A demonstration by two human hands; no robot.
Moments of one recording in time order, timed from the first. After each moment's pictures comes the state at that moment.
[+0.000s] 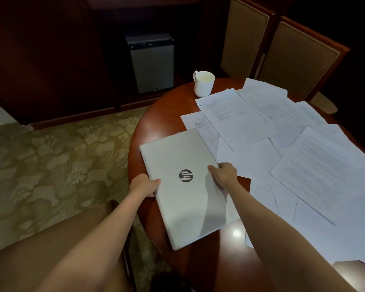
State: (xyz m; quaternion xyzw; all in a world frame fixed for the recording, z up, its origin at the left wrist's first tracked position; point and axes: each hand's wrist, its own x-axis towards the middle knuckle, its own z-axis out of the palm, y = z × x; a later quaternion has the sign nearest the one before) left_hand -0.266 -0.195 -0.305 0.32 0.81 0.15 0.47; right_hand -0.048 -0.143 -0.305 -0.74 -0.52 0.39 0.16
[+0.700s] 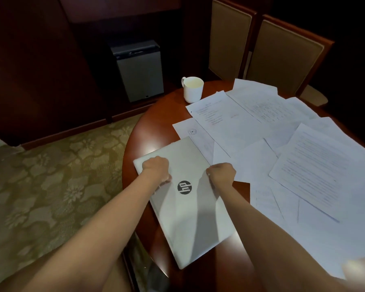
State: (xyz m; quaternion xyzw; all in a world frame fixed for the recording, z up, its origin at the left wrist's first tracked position) left_hand -0.232 -0.120 -0.254 0.67 0.70 -0.17 0.18; right_hand -0.059 -0.124 -0.306 -0.79 -0.44 0.34 0.27
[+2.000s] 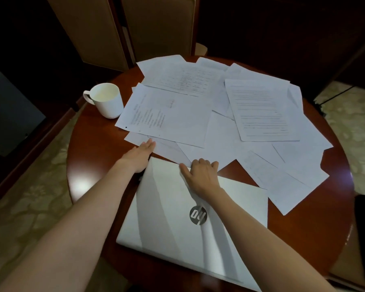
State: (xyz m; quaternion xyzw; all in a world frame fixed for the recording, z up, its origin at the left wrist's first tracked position) left_hand -0.214 0.089 -0.320 0.91 0.31 -0.22 0.17; right_hand -0.112 -0.085 -0.327 -0.90 -0.41 0.12 0.11
